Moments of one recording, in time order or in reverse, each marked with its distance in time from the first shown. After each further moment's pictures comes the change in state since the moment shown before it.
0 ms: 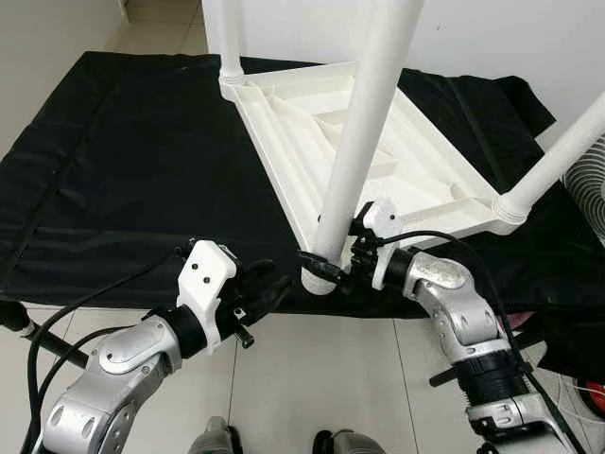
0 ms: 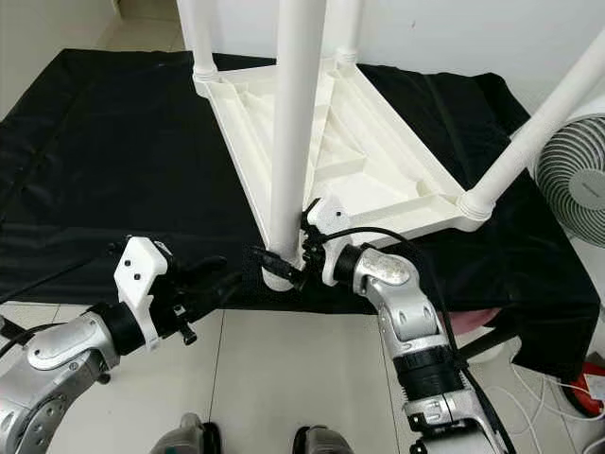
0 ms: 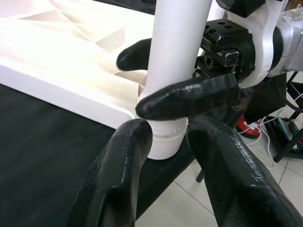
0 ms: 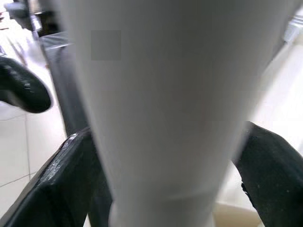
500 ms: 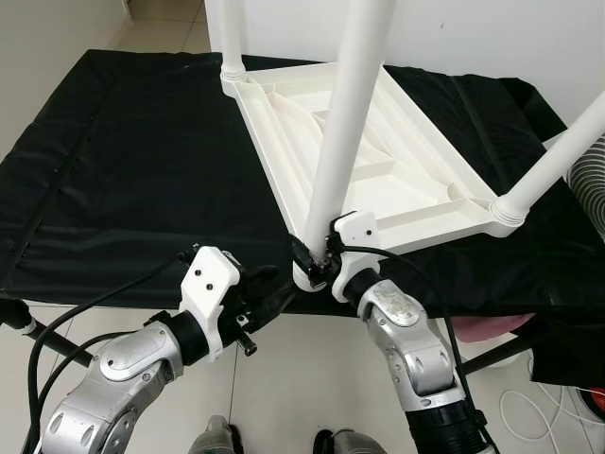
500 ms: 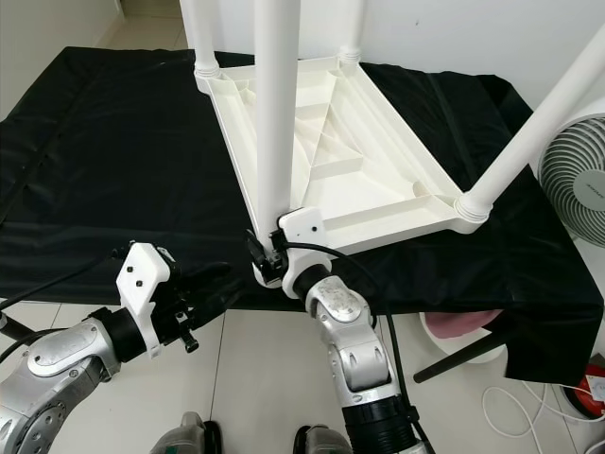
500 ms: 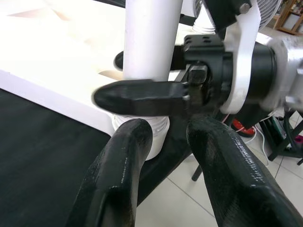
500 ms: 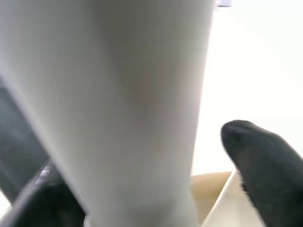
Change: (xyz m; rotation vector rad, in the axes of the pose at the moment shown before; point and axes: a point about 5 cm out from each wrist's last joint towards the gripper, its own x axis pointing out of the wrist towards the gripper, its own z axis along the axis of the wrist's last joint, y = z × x) left arm -0.001 -0.006 -0.002 -0.009 0.004 -0.018; right arm 0.003 0.022 -0.001 0.108 -0.002 -0.453
